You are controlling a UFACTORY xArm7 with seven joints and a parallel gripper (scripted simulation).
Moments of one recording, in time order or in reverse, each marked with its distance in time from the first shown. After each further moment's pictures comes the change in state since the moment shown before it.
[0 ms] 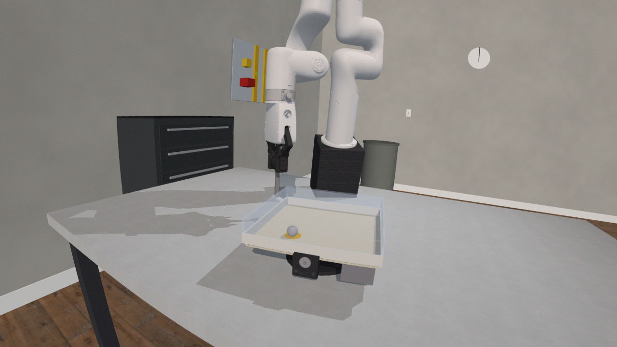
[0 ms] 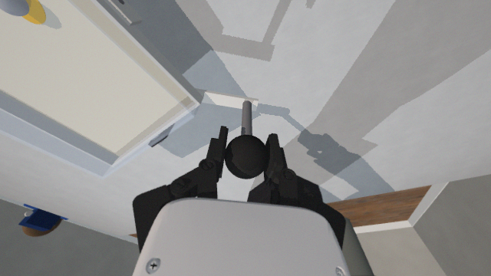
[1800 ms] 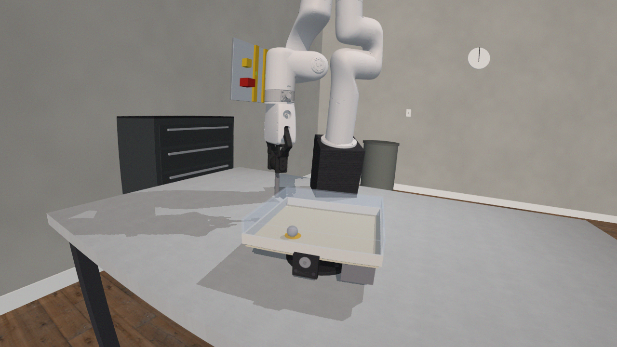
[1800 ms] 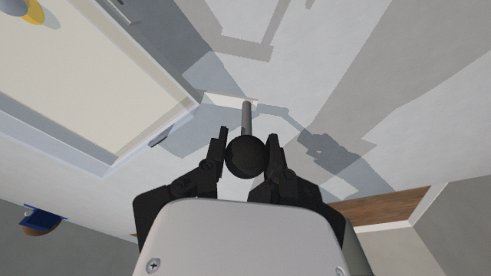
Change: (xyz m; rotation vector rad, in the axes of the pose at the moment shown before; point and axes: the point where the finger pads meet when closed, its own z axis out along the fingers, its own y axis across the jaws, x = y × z) arm 0.001 0.001 0.001 0.000 -0.002 0.000
